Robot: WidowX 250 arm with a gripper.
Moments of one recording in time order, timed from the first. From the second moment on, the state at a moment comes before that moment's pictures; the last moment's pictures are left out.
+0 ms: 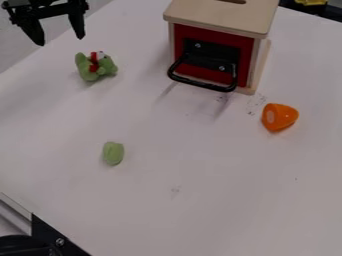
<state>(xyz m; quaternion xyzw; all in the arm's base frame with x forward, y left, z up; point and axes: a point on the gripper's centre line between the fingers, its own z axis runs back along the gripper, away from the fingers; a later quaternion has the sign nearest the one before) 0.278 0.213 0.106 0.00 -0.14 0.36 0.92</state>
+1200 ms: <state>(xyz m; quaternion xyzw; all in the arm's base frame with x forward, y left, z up) 0.249 0.112 0.103 0.00 -0.12 0.47 0.88</state>
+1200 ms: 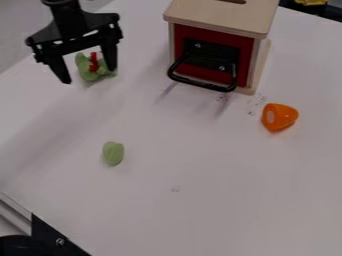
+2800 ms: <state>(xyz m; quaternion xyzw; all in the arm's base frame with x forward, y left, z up) 0.353 0.024 0.025 -0.06 -0.08 0.69 0.71</state>
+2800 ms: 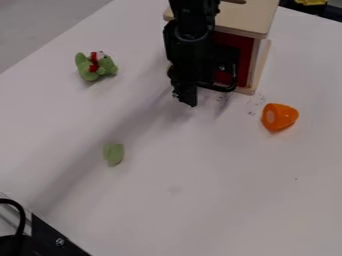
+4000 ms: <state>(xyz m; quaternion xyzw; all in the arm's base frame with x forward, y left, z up) 0.284 0.007 0.038 -0.07 -0.06 0.72 0.69</state>
